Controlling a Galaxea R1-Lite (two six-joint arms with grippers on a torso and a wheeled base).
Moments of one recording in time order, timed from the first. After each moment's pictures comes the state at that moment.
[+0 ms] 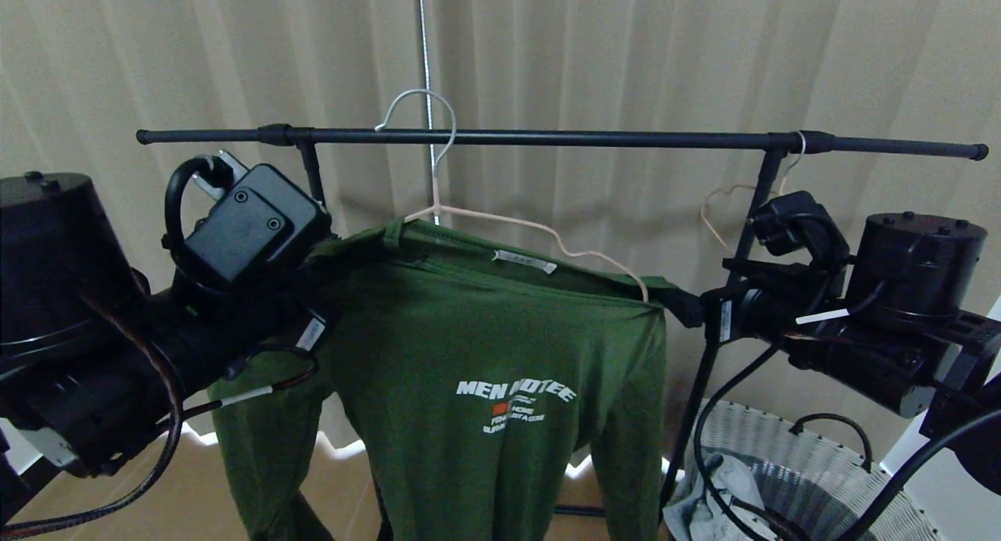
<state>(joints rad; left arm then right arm) -0.53 1.42 -0.65 -0.69 0.25 0.67 0.38 1.65 -0.68 -0.77 -0.11 -0.03</state>
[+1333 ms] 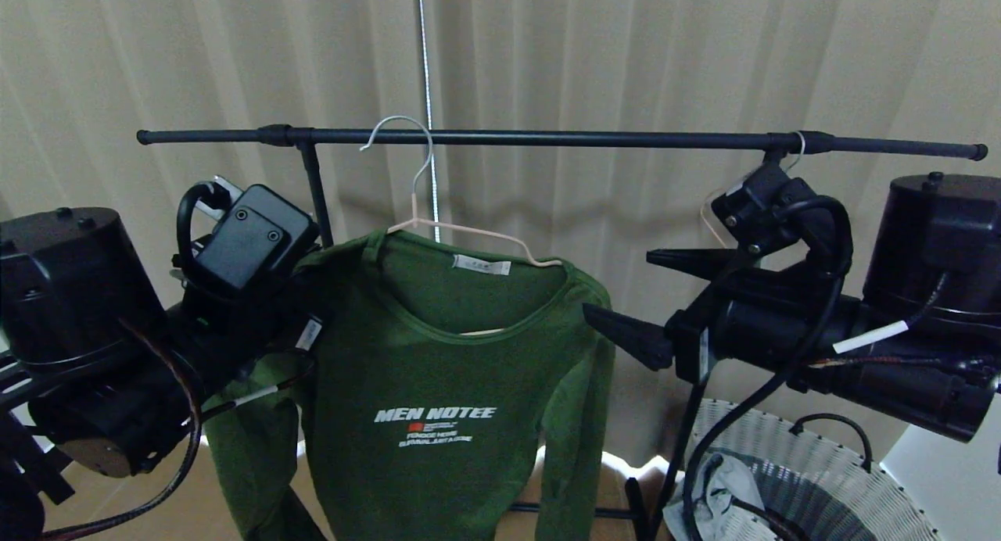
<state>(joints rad) -0.48 1.48 -0.58 -0.85 0.31 0.61 0.64 1.54 -0.79 -0.54 0.03 -0.12</state>
